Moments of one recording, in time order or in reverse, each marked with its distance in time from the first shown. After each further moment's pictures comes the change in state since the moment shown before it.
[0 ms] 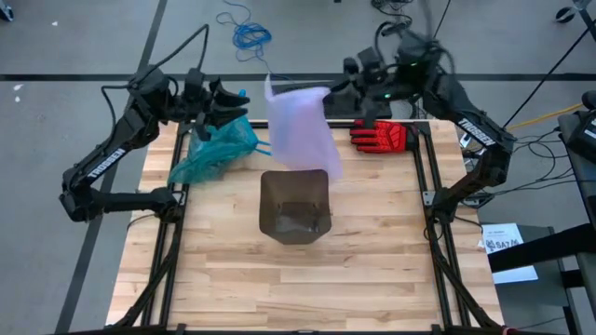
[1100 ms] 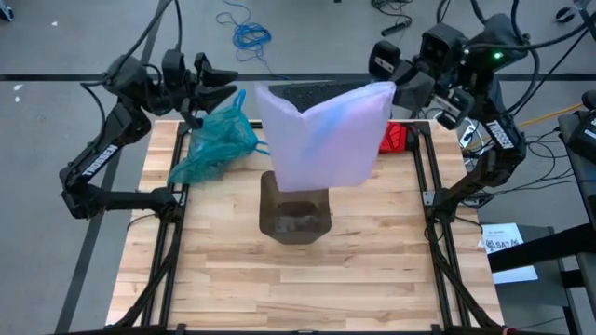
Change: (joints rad) left arm -0.009 0.036 0.160 0.097 -0.084 0.000; right arm 0.075 0.000 0.284 0.251 -0.304 0.283
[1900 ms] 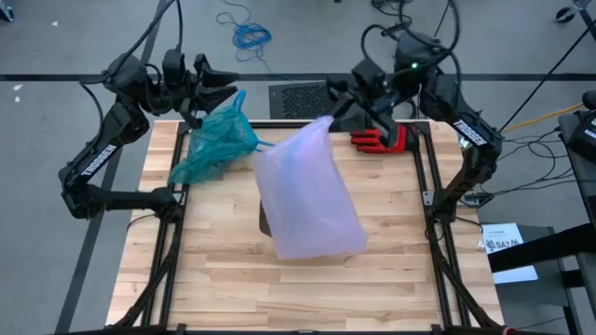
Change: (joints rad) left arm 0.000 0.003 0.019 -0.054 0.000 0.000; right arm 0.050 0.133 0.000 -0.308 0.011 -0.266
